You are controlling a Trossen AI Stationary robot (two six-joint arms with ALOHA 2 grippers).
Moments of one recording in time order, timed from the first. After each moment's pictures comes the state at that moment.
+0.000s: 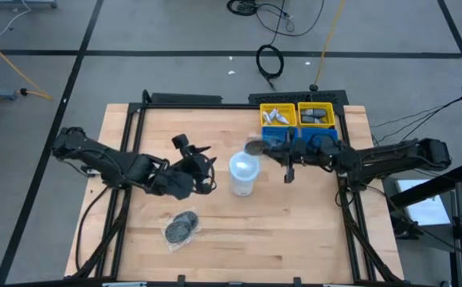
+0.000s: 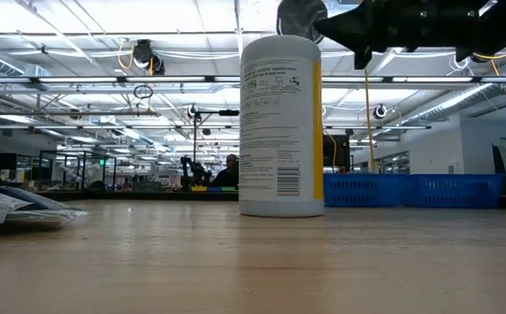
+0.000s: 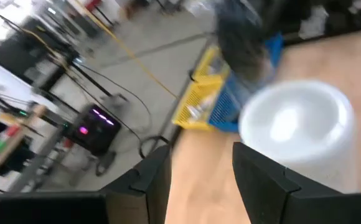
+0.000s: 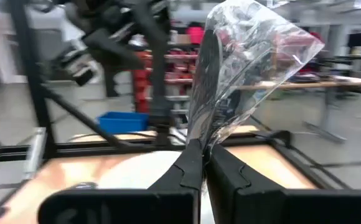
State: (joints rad) left arm -0.36 1.44 1.38 -0.62 -0.98 -0.01; right arm -0.09 1.05 0.44 0.72 -0.01 0.03
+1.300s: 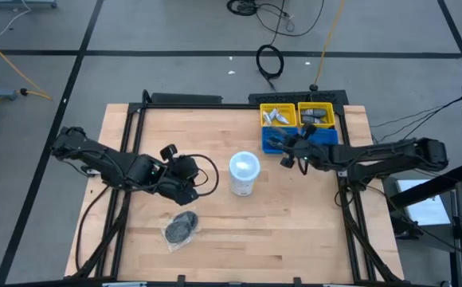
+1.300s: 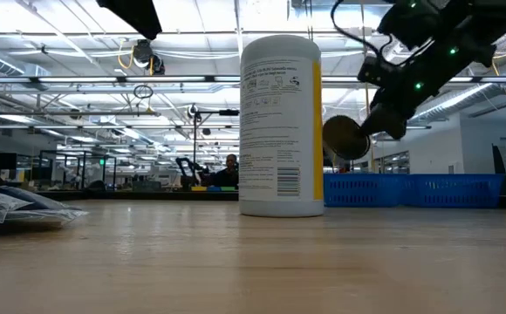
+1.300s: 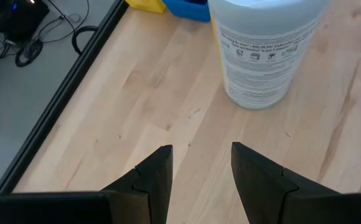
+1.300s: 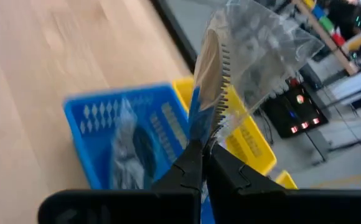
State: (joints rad) left arm -0.37 1.44 1.38 -1.13 -0.63 -0.64; right arm -0.14 1.09 0.51 -0.07 0.72 -0.18
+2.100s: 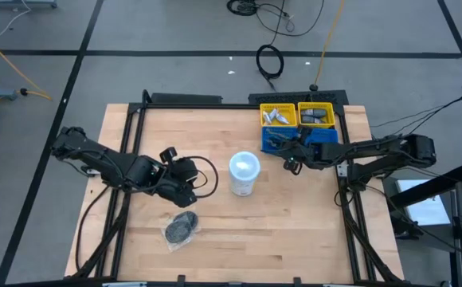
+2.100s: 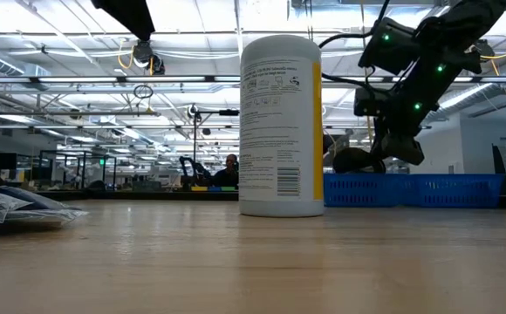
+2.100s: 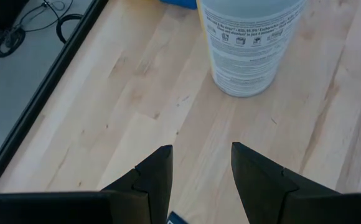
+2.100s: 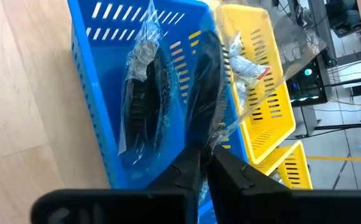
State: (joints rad) left arm -0.38 1.44 1.38 -1.14 -0.57 -0.66; right arm -0.17 1.27 0.59 -0.31 0.70 -0.20
